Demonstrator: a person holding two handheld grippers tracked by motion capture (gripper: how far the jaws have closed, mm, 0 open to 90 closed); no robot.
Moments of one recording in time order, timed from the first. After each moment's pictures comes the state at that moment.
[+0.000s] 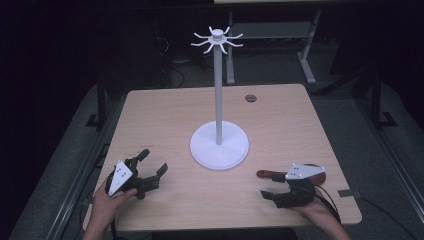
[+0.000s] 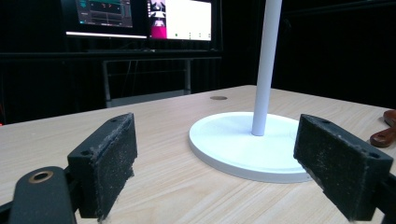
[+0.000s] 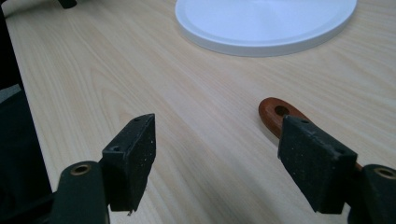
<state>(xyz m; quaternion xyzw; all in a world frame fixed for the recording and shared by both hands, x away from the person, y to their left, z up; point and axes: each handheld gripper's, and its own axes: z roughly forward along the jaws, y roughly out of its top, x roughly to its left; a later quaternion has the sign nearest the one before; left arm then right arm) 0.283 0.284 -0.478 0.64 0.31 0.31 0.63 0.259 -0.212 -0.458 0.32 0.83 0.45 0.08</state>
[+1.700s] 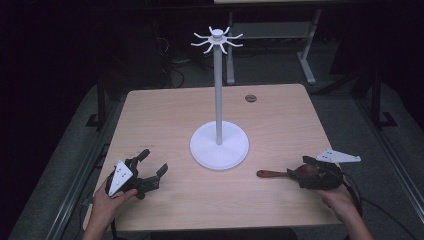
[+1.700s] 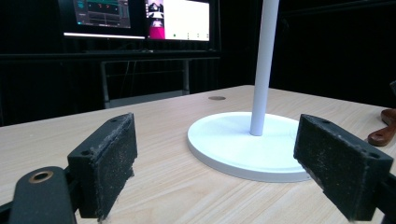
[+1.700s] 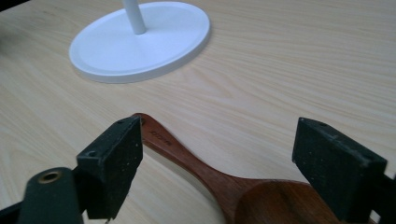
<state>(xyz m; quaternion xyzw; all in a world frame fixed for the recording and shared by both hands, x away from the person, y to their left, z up) 0.282 0.284 -0.478 0.64 0.30 0.31 0.63 0.282 -0.281 -0.441 0.43 0.76 0.45 0.16</state>
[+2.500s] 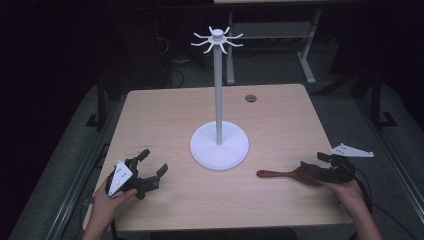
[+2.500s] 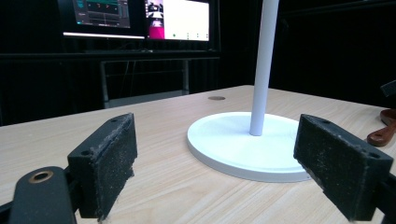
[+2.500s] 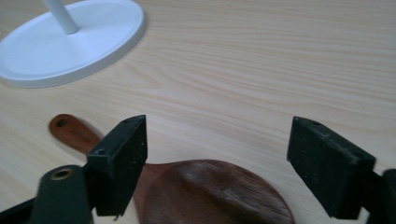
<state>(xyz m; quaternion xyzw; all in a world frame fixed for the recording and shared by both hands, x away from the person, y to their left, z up) 0.283 0.284 -0.478 0.64 0.30 0.31 0.63 0.298 -0.321 -0.451 0.49 0.73 0.43 0.19</state>
